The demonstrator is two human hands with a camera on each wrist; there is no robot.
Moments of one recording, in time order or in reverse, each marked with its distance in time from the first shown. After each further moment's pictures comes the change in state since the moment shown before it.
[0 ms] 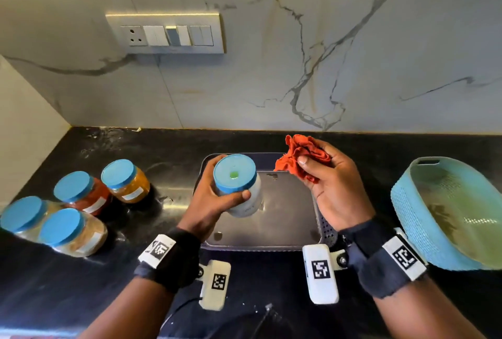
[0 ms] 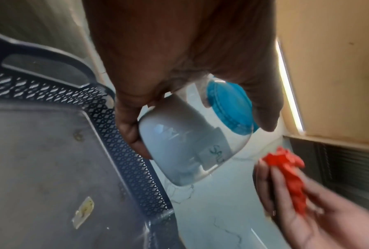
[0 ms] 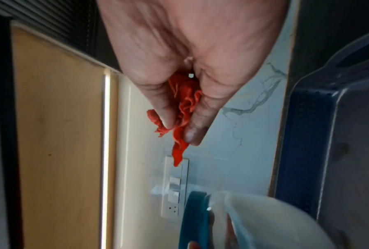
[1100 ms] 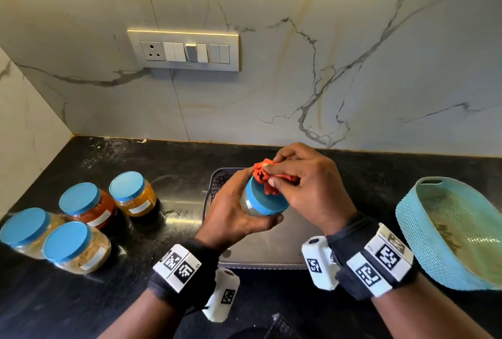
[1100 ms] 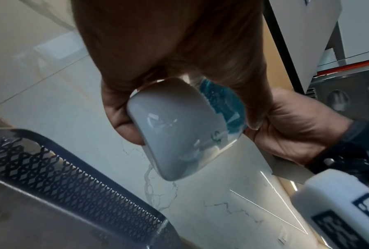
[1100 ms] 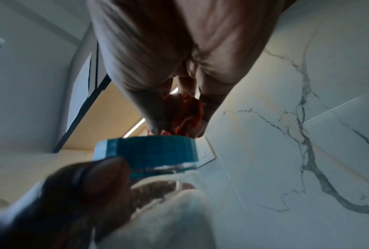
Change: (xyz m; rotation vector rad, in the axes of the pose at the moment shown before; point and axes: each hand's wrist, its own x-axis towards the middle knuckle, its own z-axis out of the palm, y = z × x) left_hand 0.002 0.028 0.001 0.486 -0.085 0.361; right_hand 0.006 -0.011 0.063 -1.152 -0.250 -0.707
